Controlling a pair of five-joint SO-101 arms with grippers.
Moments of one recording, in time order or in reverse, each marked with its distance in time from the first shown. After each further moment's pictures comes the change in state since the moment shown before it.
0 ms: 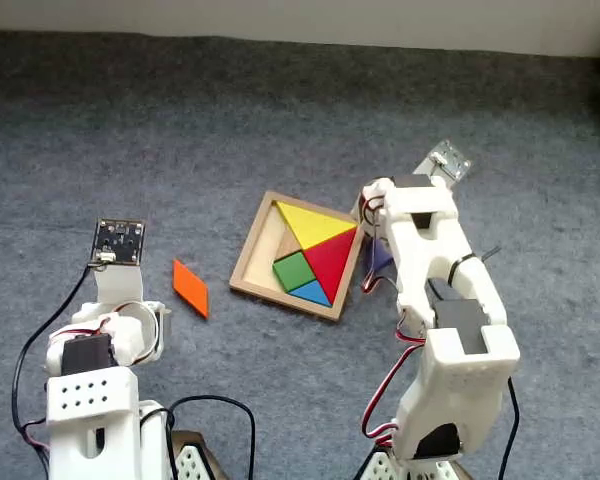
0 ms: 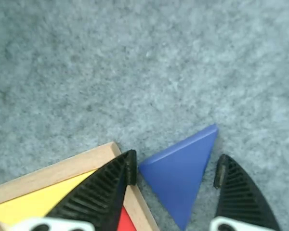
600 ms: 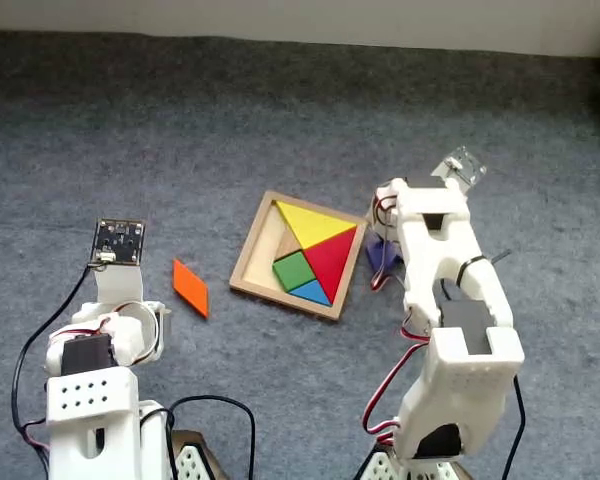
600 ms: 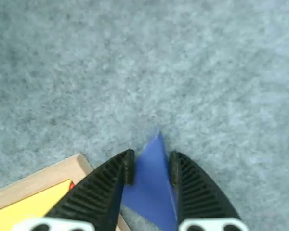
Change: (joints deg) left arm 0.0 0.0 0.0 0.0 0.0; right arm 1.4 -0.4 0.1 3.1 0.6
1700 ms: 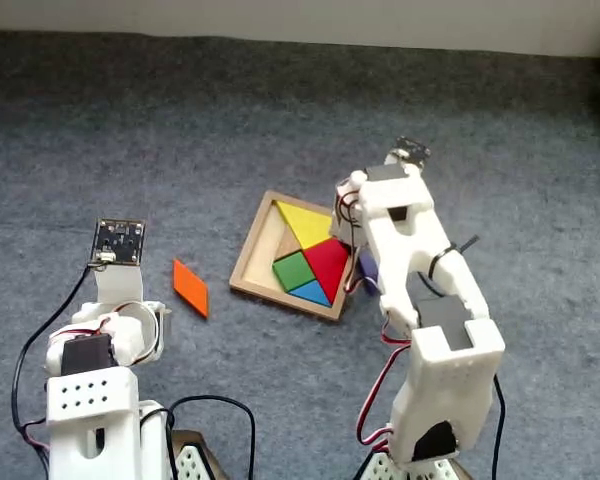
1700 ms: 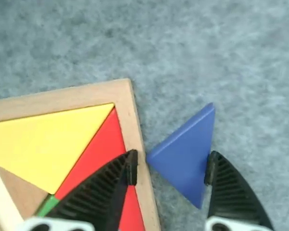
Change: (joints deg) left arm 0.0 0.0 0.0 0.0 0.0; right arm -8.1 2.6 -6.9 11.2 9.2
